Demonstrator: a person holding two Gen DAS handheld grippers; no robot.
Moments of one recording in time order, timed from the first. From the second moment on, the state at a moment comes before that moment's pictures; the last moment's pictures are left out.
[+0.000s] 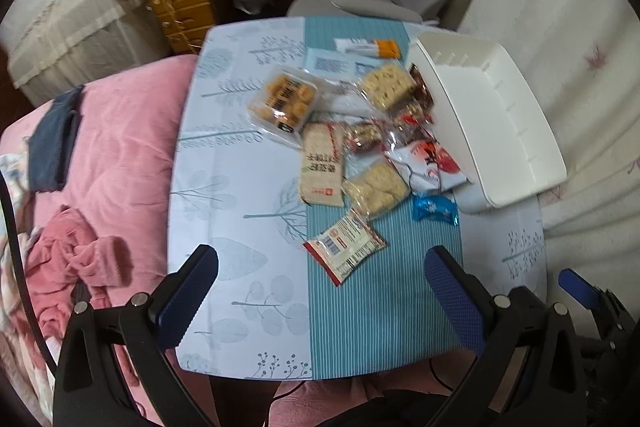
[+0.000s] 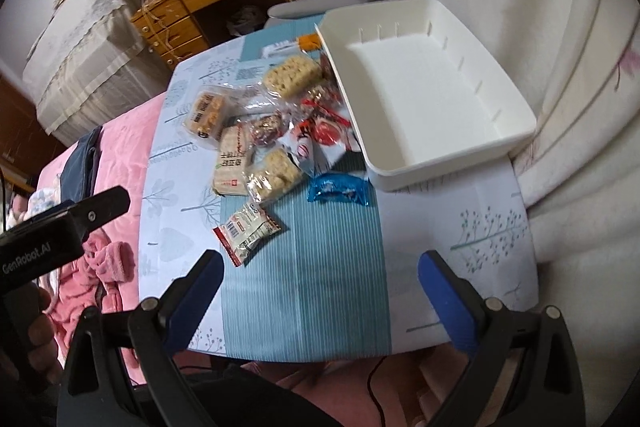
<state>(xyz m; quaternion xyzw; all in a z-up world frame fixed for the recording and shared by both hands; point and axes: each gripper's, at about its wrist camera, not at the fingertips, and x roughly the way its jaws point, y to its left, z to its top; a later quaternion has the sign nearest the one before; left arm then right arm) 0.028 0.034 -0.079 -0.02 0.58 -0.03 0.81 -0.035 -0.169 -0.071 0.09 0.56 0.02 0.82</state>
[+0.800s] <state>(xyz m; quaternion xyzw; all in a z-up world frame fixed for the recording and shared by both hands) 0.067 0.003 -0.189 0.11 0.60 -0.21 0.77 -0.001 -0.187 -0.157 0.26 0.54 -0.09 0.80</state>
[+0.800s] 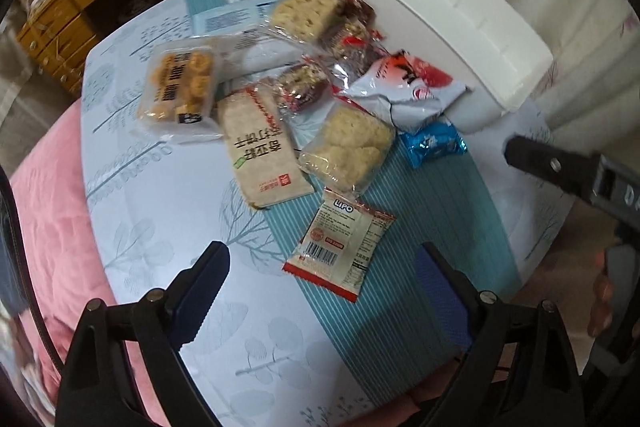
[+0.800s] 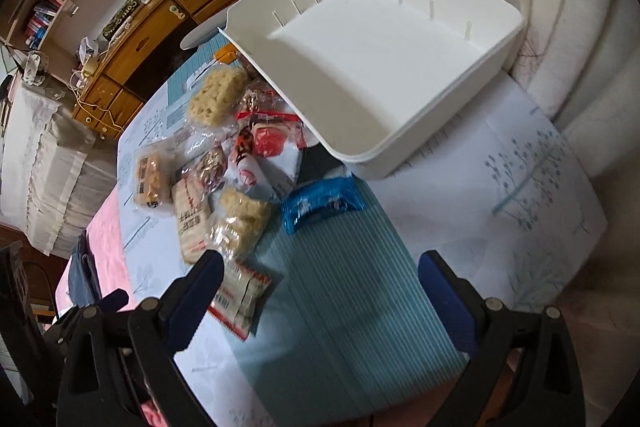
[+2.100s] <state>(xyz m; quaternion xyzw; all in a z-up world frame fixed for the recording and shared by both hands) 0.067 -0.046 -0.281 0.15 0.60 -0.23 0.75 0.058 -0.157 -0.244 0.14 0.54 -0.09 0.82</state>
